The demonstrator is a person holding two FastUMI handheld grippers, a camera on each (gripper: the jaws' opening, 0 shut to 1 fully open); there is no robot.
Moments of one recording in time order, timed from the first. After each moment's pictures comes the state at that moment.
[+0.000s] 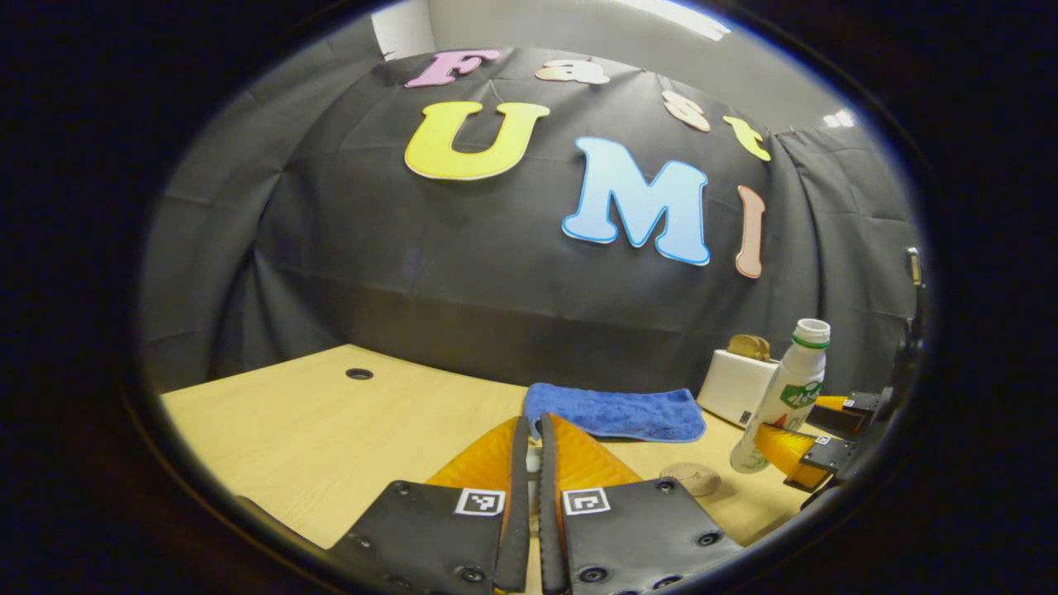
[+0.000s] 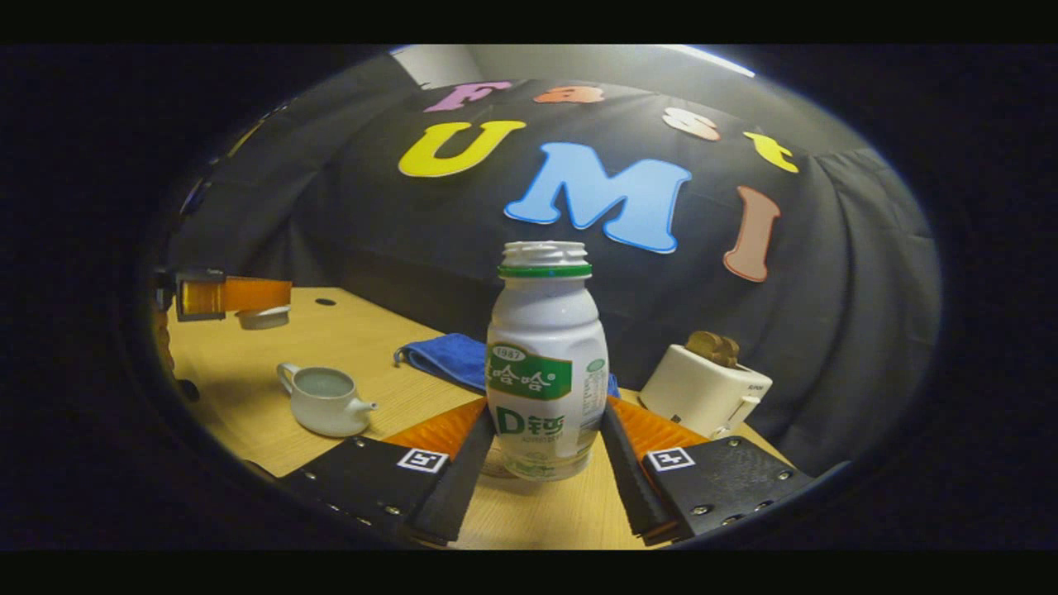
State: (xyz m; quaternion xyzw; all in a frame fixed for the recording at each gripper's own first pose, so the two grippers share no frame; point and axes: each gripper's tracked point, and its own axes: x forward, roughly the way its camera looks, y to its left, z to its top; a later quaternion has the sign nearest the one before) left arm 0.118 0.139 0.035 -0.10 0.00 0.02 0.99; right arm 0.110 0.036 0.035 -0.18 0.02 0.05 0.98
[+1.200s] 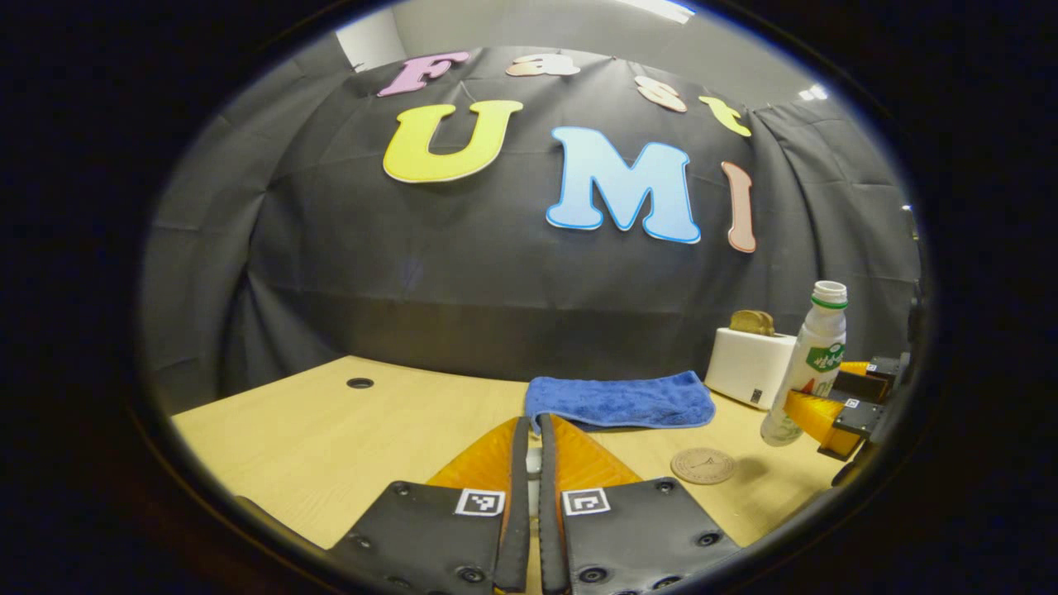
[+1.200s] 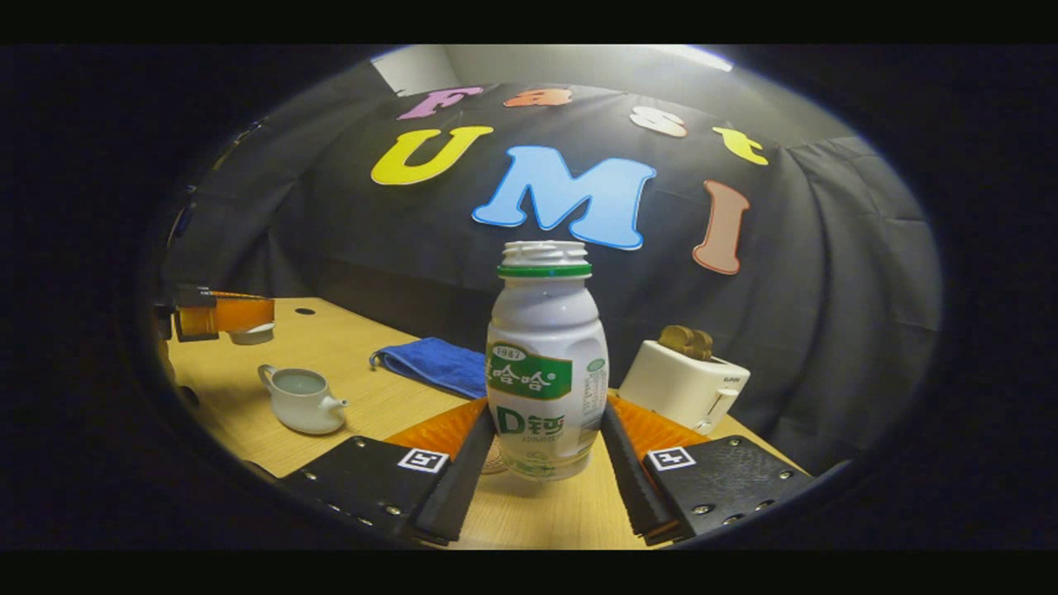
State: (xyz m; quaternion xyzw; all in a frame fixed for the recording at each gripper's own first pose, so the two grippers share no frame) left arm 0.124 0.126 0.026 -0.06 0.01 0.02 1.00; right arm 0.108 0.007 0.049 -0.20 -0.01 0.02 0.98
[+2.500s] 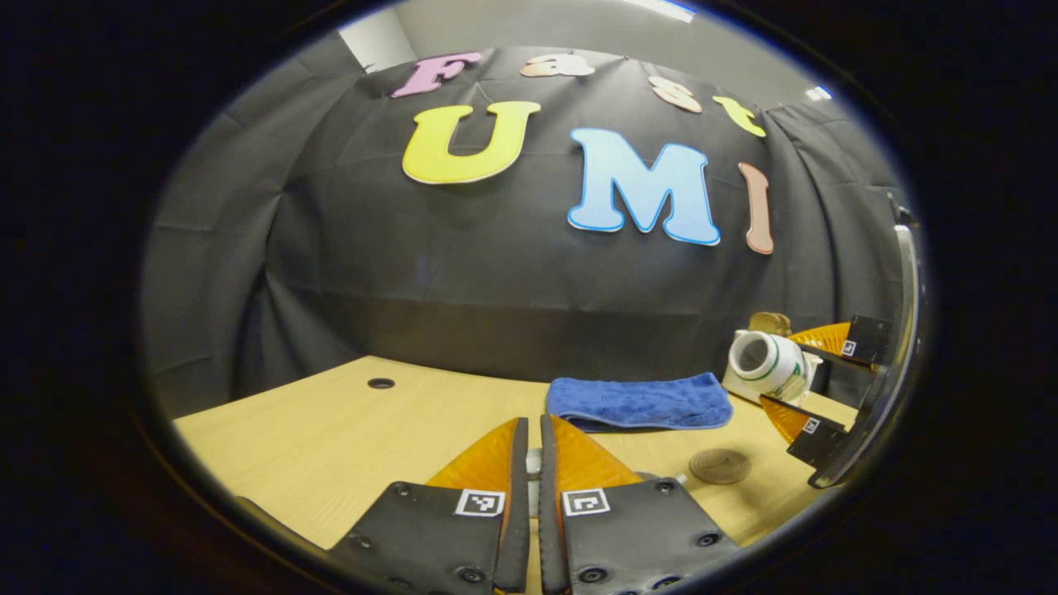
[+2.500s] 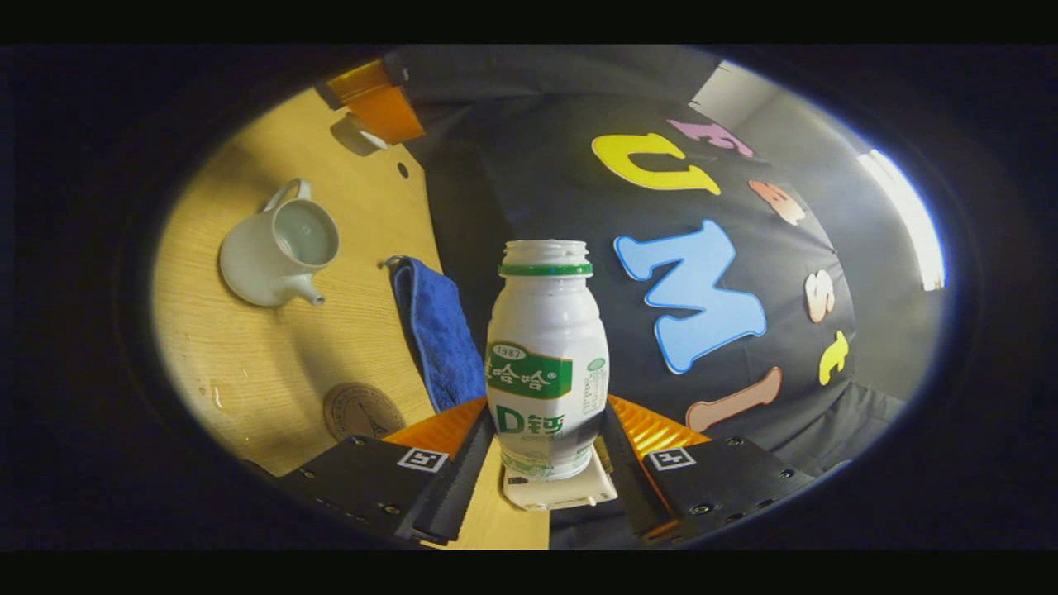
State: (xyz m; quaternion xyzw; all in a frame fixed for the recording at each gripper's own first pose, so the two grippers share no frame) left arm 0.118 0.147 0.025 -0.05 0.02 0.06 1.00; right arm 0.153 0.058 0.061 -0.64 -0.06 0.03 0.77
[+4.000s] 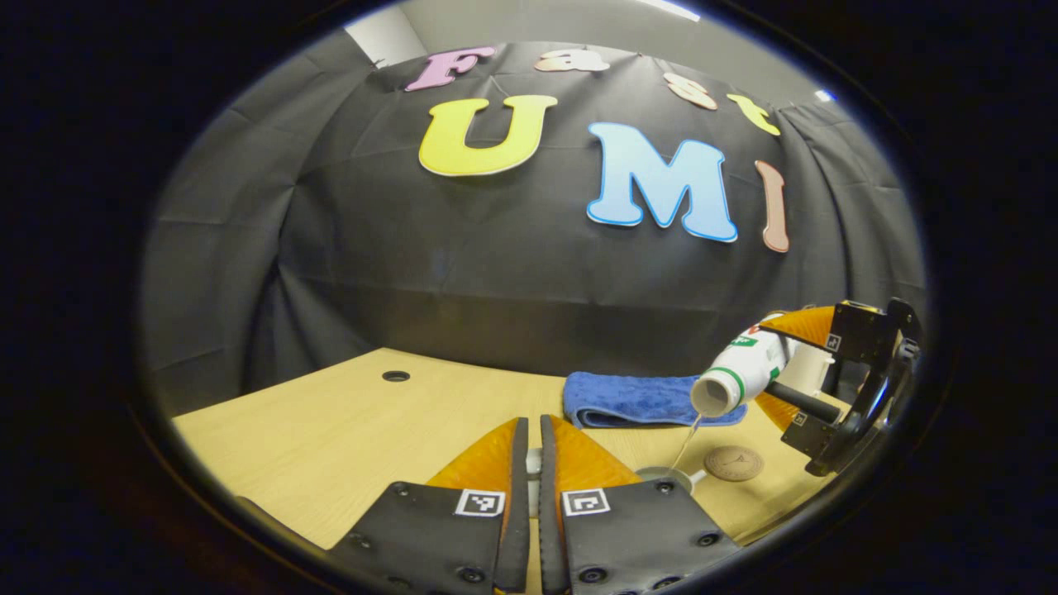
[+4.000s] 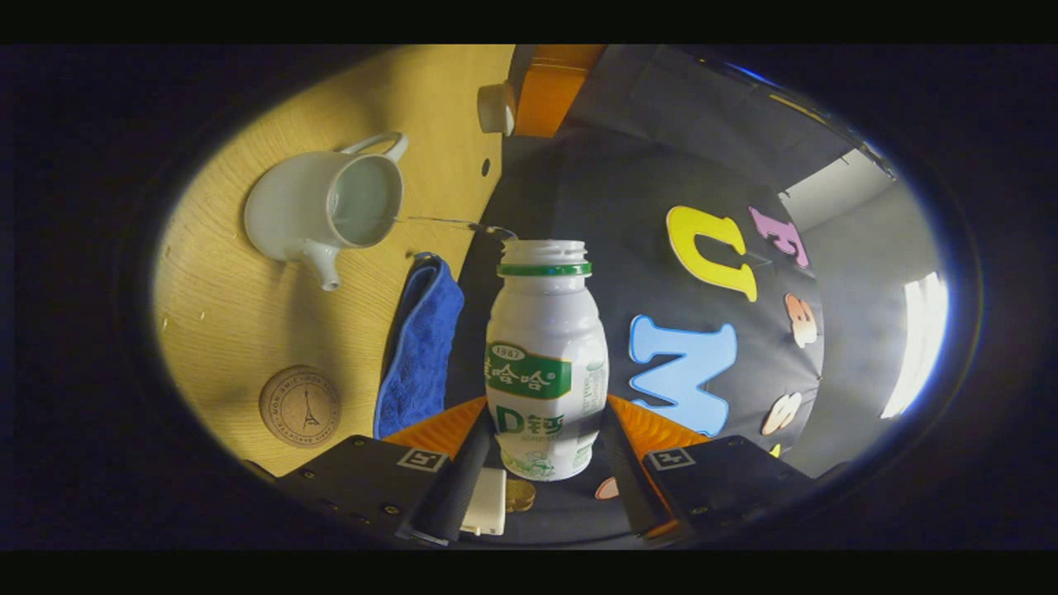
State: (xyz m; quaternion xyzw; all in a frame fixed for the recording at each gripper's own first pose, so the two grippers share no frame) left arm 0.117 0.165 0.019 -0.06 0.03 0.08 0.99; right arm 0.161 0.105 0.066 -0.77 -0.15 0.04 0.62
